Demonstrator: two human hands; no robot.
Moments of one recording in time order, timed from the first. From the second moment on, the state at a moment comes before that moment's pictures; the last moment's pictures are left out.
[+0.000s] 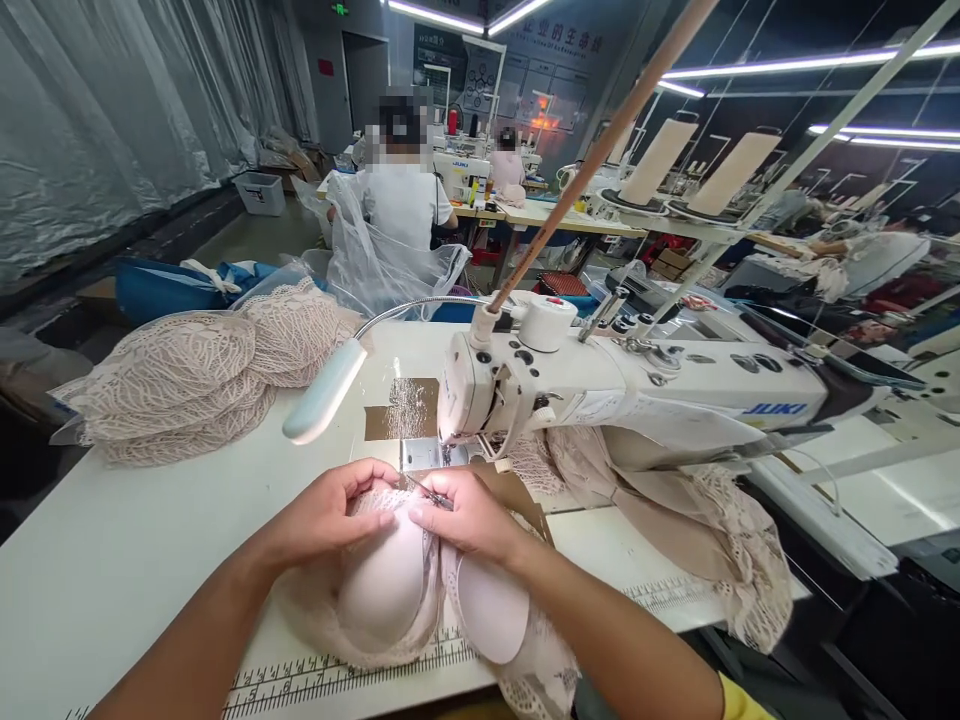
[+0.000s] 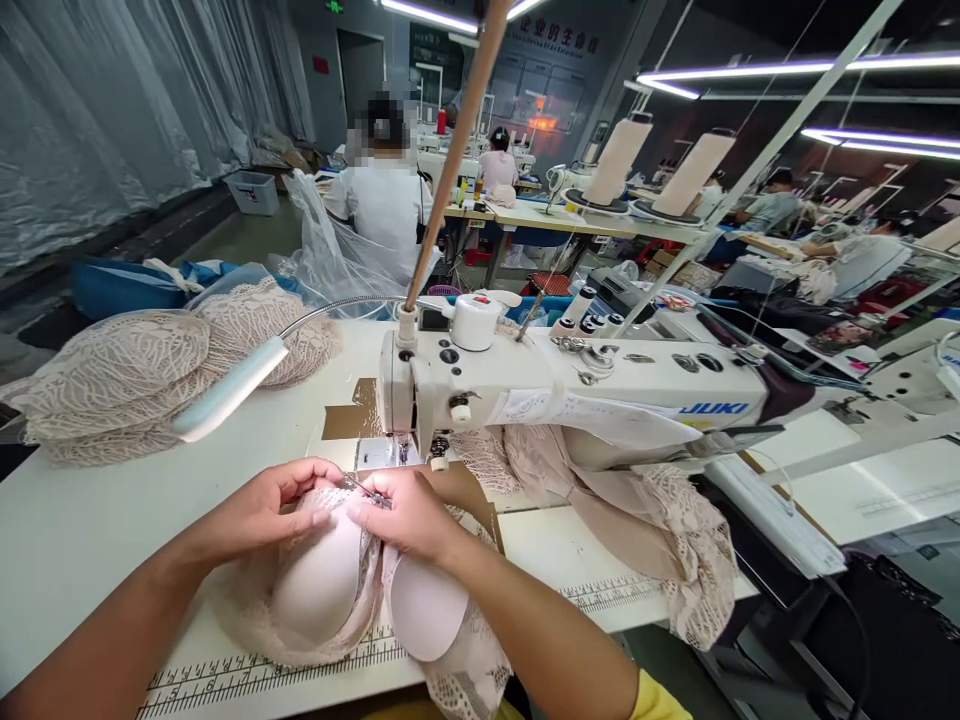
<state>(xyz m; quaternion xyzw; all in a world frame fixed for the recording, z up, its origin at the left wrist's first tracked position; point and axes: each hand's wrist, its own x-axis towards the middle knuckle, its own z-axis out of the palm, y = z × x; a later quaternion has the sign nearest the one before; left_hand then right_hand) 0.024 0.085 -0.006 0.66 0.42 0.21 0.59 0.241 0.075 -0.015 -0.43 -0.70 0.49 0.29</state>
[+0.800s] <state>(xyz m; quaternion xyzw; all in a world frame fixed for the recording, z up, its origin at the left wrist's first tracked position) 0.041 0.079 -0.011 0.52 0.43 0.22 0.70 0.262 0.083 -0.018 -0.37 -0.70 0.54 0.27</state>
